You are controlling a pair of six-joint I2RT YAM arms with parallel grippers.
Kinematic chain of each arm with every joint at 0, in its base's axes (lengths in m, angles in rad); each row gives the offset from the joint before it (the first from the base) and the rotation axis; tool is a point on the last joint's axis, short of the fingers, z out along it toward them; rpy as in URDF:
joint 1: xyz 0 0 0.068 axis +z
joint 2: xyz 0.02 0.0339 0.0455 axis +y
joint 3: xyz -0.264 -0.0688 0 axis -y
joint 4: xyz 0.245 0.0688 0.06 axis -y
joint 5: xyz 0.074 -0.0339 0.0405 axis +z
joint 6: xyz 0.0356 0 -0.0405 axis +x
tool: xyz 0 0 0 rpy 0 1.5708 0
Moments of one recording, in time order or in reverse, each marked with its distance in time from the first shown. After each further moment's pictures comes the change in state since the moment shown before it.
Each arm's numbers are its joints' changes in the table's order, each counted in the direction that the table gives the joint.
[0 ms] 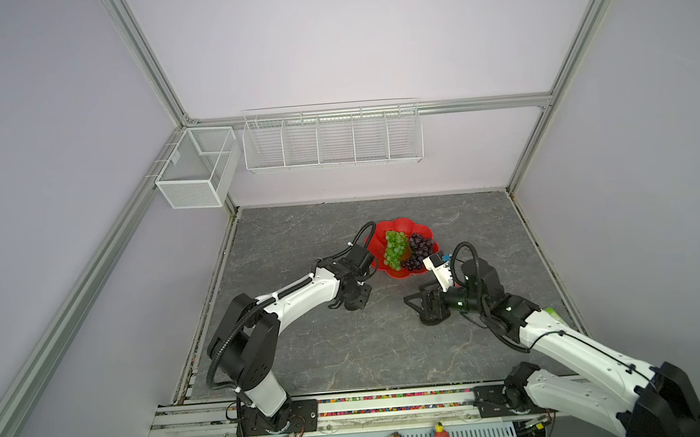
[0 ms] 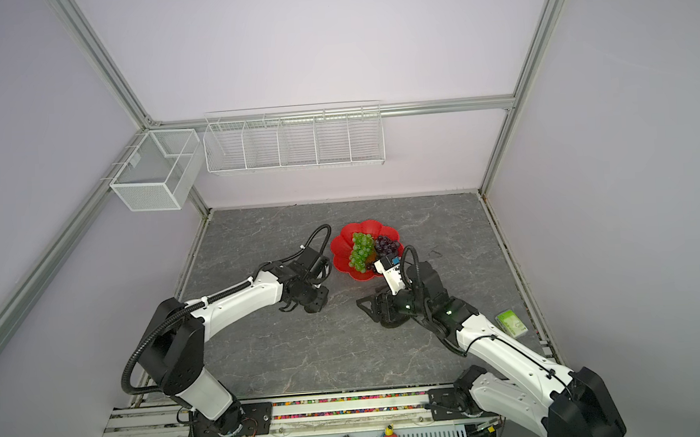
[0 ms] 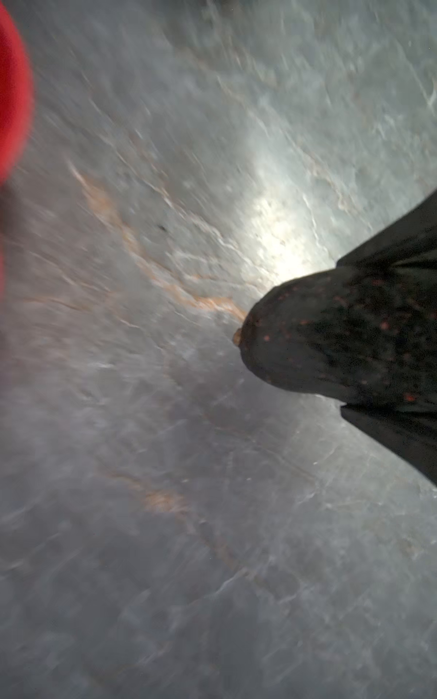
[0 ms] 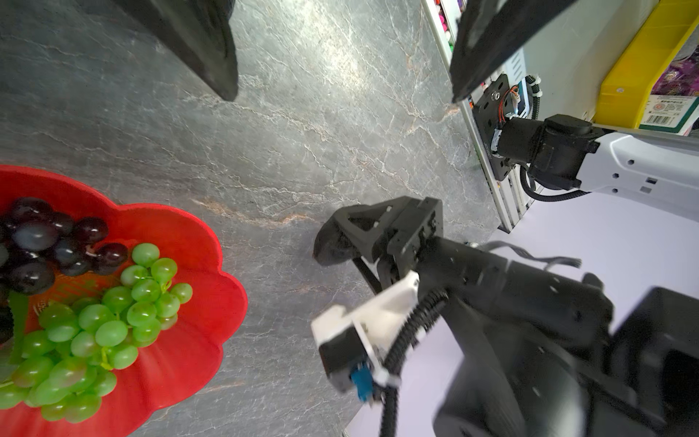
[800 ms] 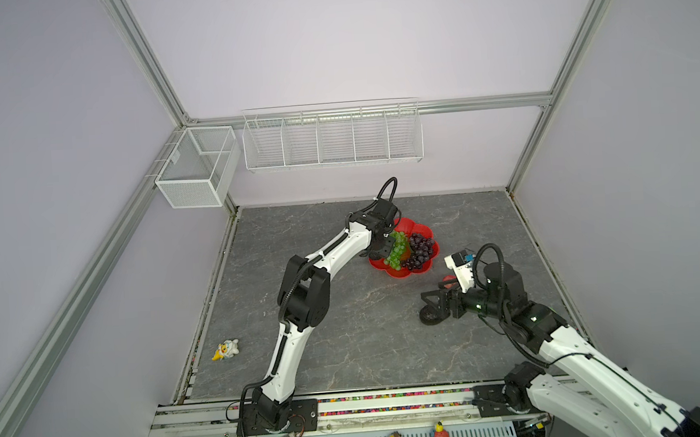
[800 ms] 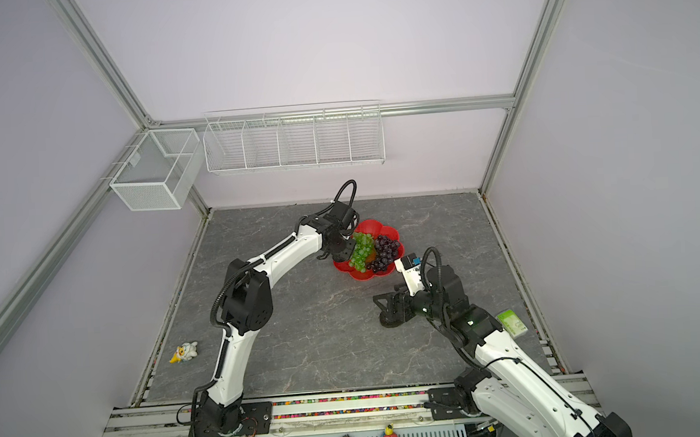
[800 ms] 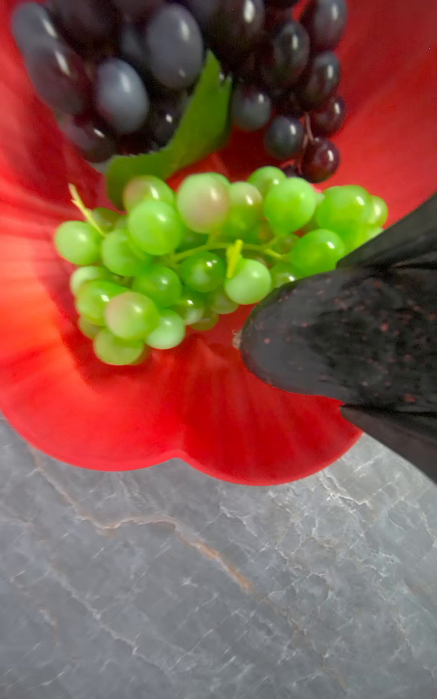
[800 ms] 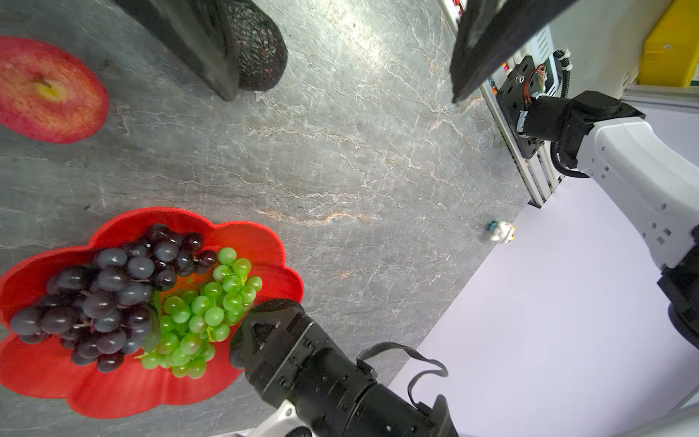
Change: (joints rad) left arm 0.042 0.616 0.841 -0.150 0.063 0.079; right arm -0.103 -0.196 -0.017 -0.172 -0.051 -0.027
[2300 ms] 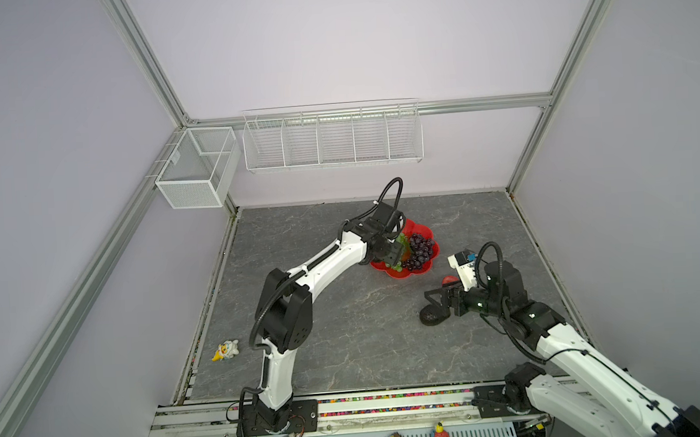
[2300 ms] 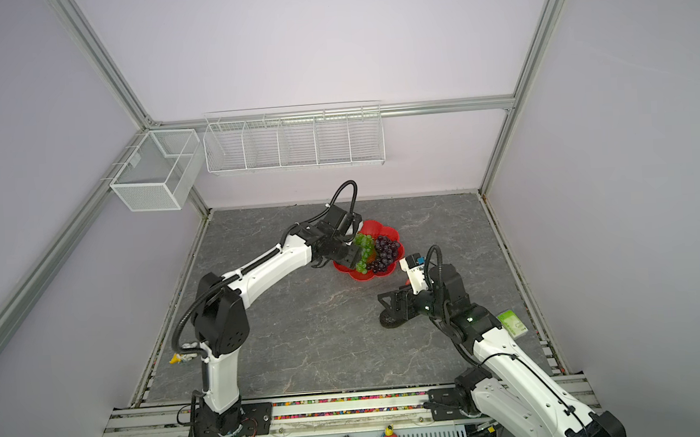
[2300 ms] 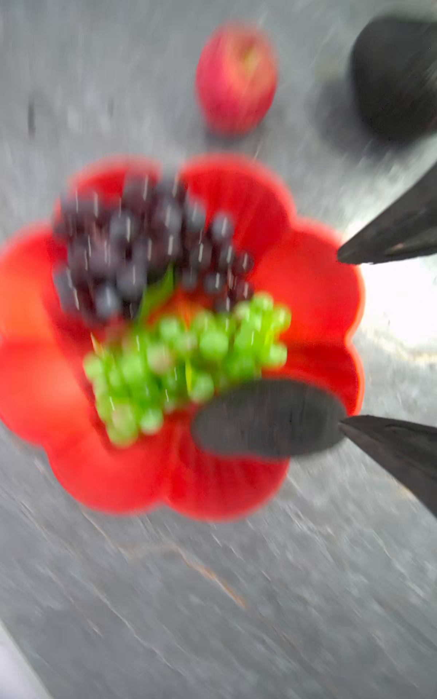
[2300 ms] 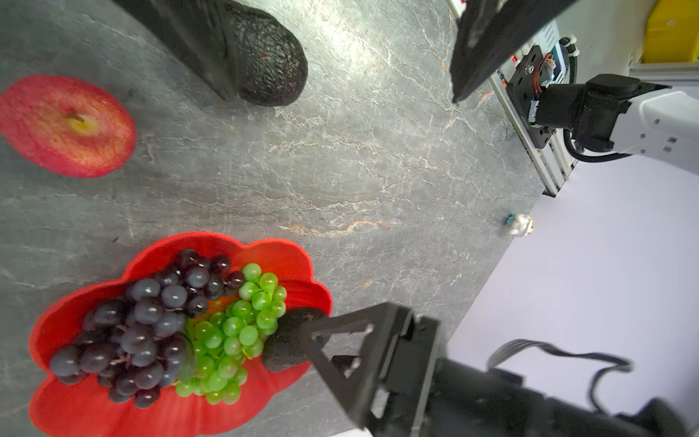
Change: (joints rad) left arm -0.107 -0.326 -0.341 0.156 -0.136 0.029; right arm -0.068 0.031 -0.014 -0.029 0.015 0.027
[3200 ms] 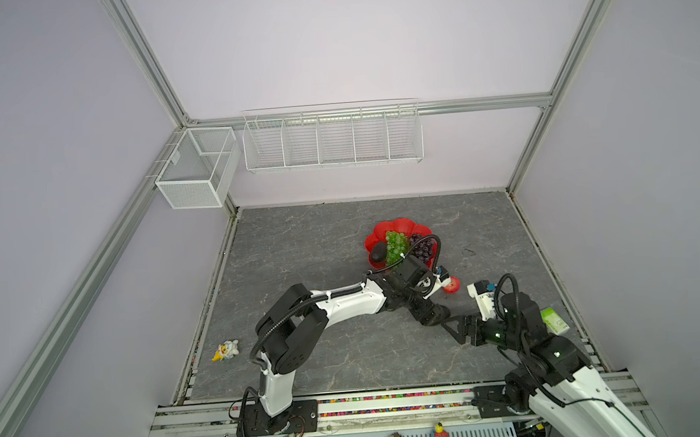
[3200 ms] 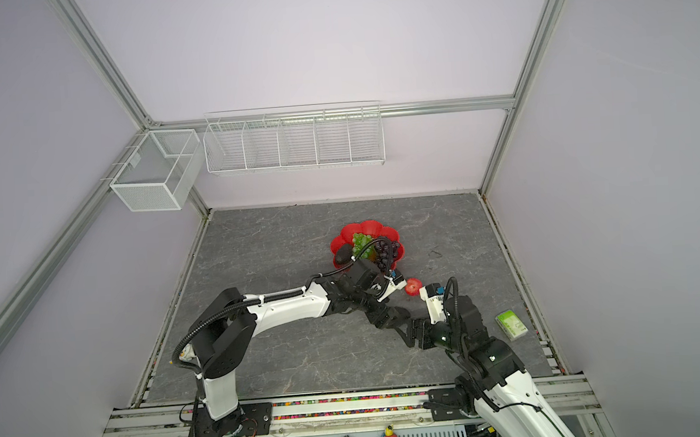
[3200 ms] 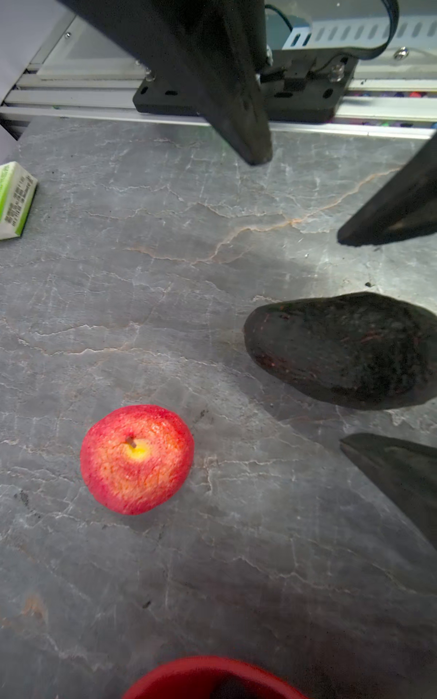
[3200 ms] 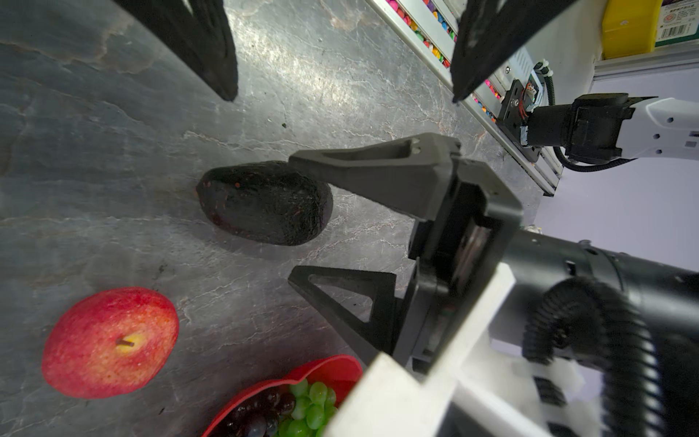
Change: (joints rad) left arm -0.230 -0.026 -0.404 0.485 -0.339 0.097; right arm -0.005 -0.389 -0.161 -0.306 -0.034 0.148
